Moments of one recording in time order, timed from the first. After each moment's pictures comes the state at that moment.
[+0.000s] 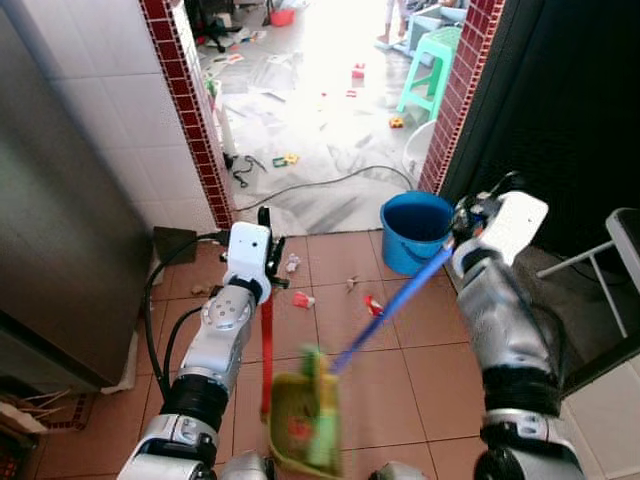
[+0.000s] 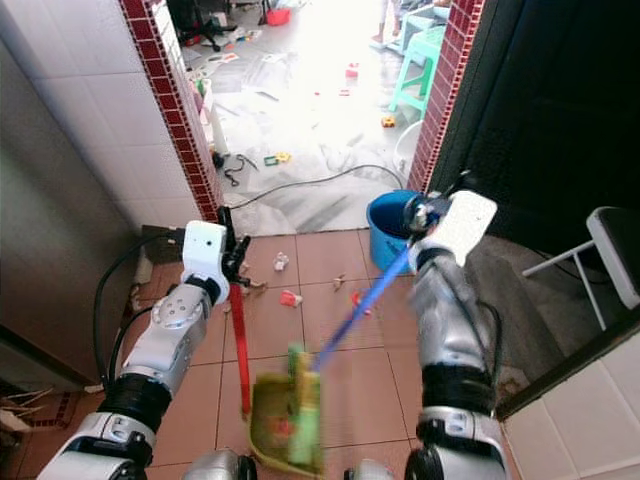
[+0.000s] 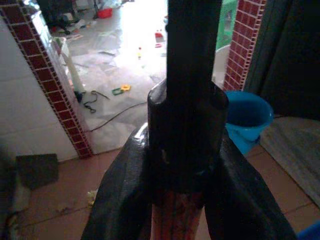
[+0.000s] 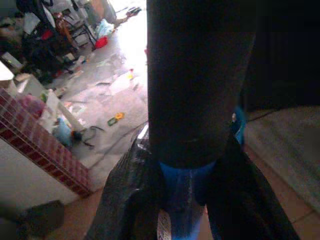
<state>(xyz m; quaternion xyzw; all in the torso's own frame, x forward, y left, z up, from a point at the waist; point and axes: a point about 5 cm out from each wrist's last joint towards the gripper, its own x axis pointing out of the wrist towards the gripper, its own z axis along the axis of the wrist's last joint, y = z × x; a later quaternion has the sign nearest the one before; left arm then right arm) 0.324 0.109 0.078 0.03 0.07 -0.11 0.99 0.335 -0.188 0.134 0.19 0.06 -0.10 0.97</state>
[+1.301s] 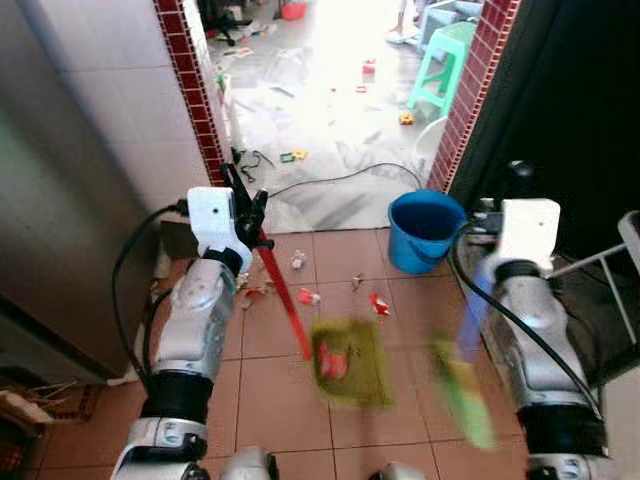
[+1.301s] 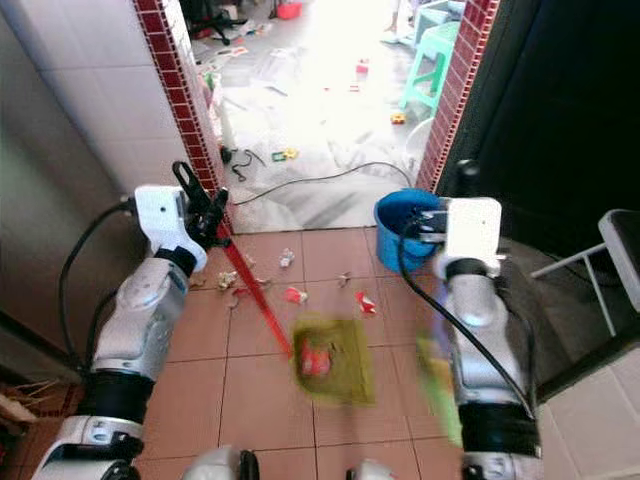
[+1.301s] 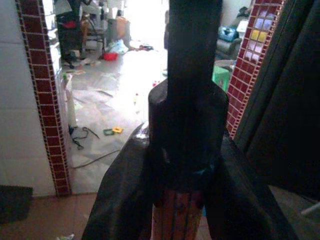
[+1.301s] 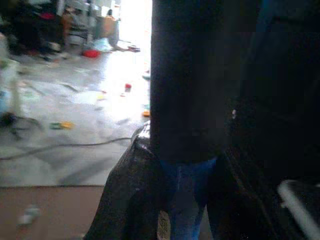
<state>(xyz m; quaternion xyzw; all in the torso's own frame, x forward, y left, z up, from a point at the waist) 0.329 0.129 0.136 -0.08 -0.03 -0.11 0.99 0.304 -0.214 0.142 -0.12 -0.04 -0.10 0.99</state>
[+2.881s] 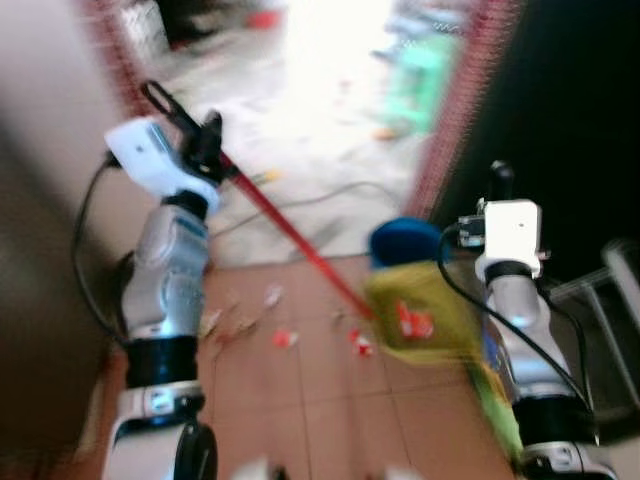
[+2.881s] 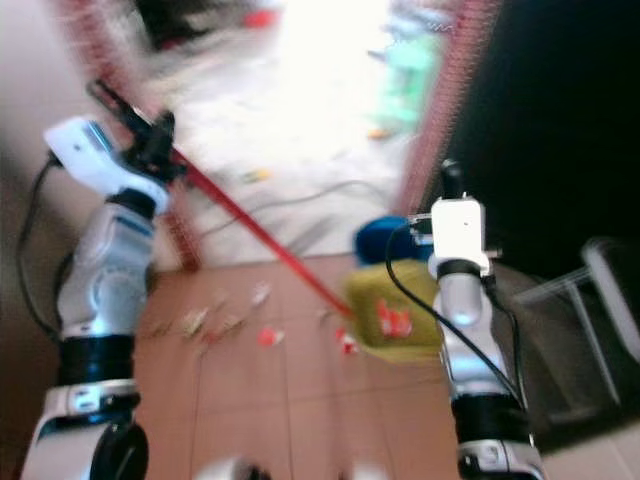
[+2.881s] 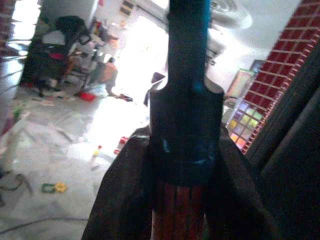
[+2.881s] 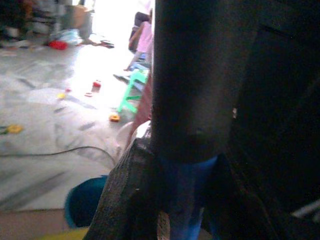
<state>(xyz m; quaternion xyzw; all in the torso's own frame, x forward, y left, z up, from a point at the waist) 0.343 0.154 0.211 -0.23 -0.14 -0.07 0.96 0.312 -0.208 0.134 -0.16 -0.04 -0.10 0.98</state>
